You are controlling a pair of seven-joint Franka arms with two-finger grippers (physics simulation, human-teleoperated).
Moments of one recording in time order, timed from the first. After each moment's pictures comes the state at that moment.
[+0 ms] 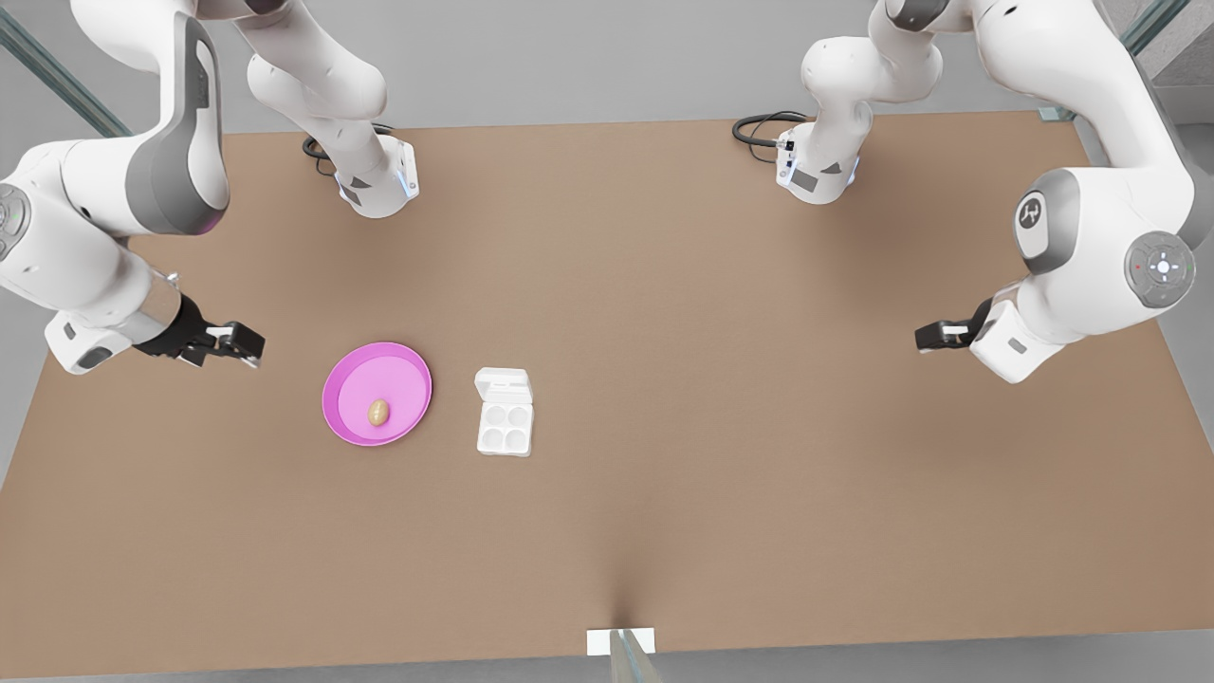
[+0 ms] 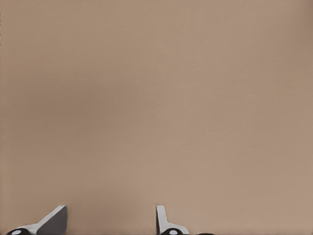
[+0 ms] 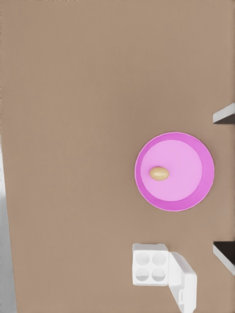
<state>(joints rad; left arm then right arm) -0.12 0.24 0.10 -1.46 -0.06 1.53 -0.03 -0.21 0.10 0.22 -1.55 0.02 1.66 0.09</state>
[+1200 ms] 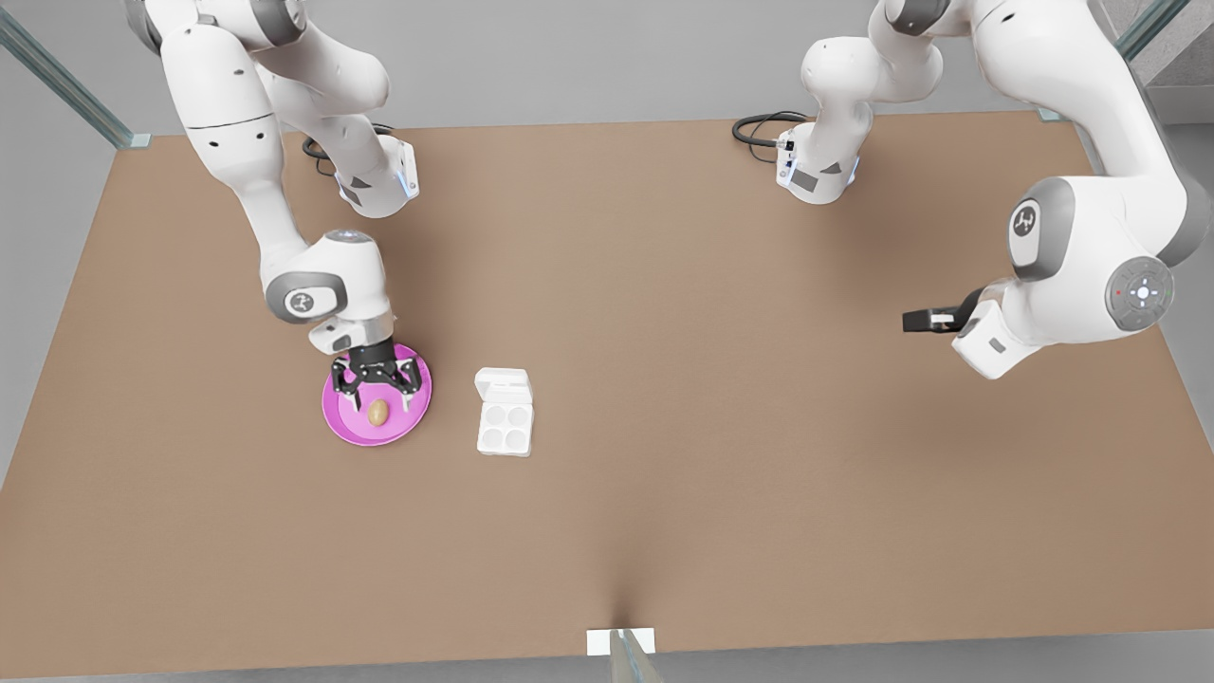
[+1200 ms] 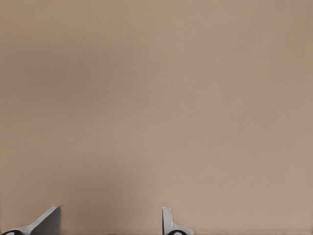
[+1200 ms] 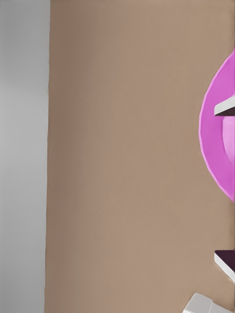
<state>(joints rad) -0.11 0.26 0.09 -1.45 -0.07 1.38 -0.03 0.05 0.26 0.03 -2.27 -2.01 3.03 2.06</state>
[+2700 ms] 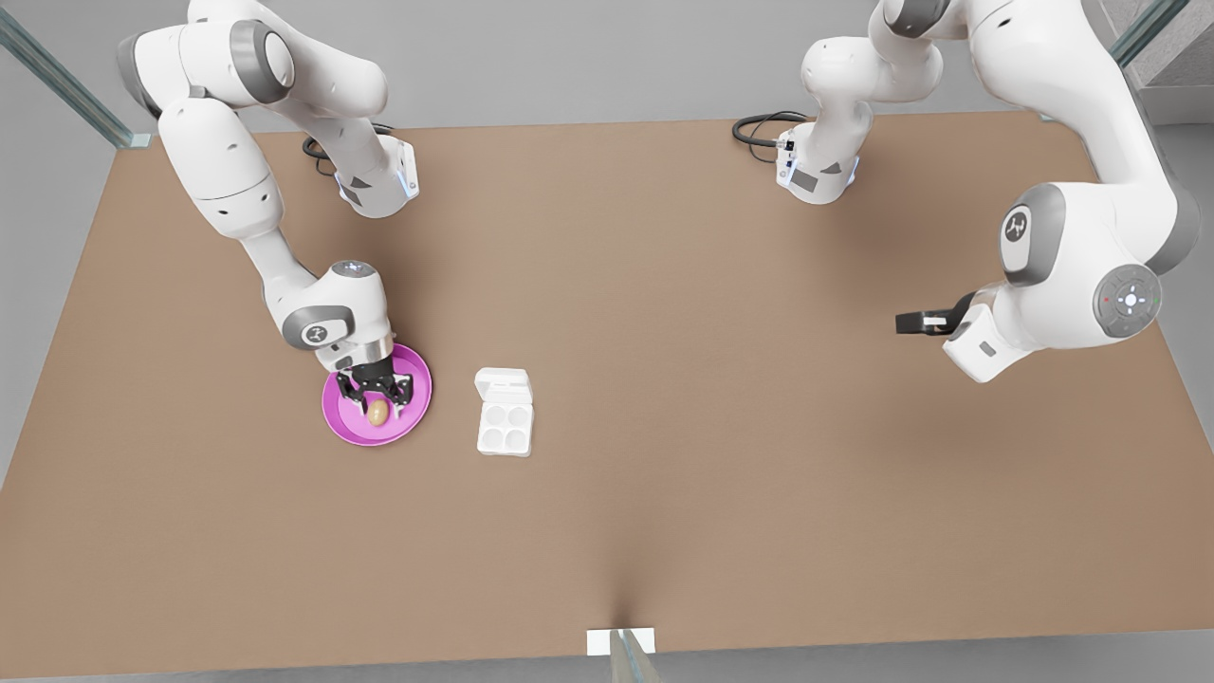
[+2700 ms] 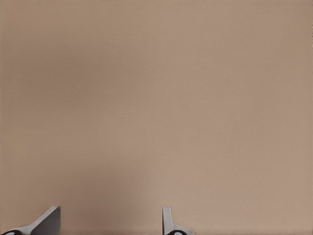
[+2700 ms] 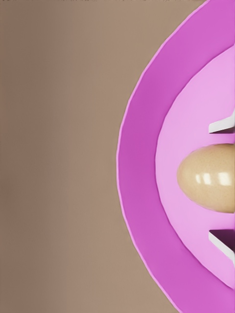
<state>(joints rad) -0.12 0.27 0.08 -1.45 -0.07 1.38 -0.03 -0.11 0.47 0.16 -2.23 -2.17 2.94 2.25</state>
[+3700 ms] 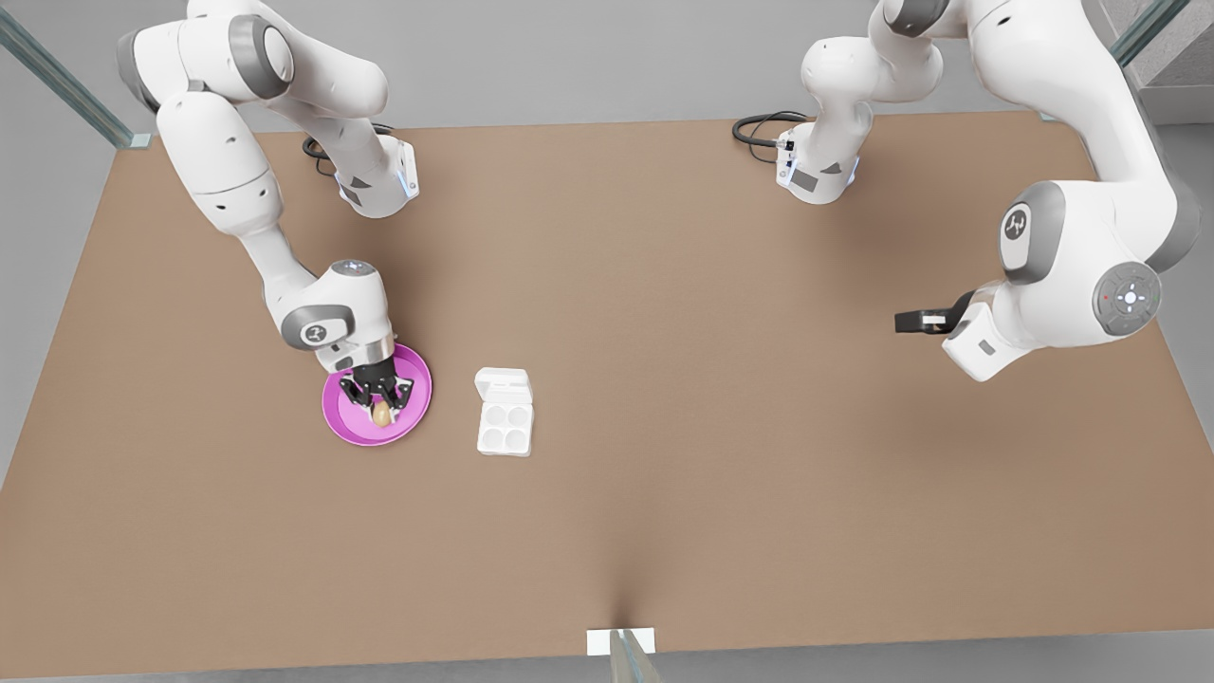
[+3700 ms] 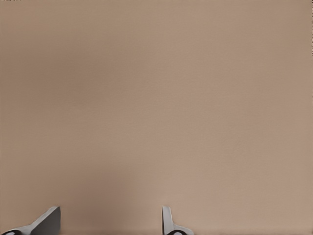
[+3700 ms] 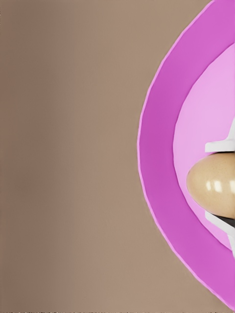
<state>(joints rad) -0.12 0.26 0.08 -1.45 -0.07 1.38 -0.03 -0.12 0.46 0.18 -2.22 -2.16 2.94 2.25</state>
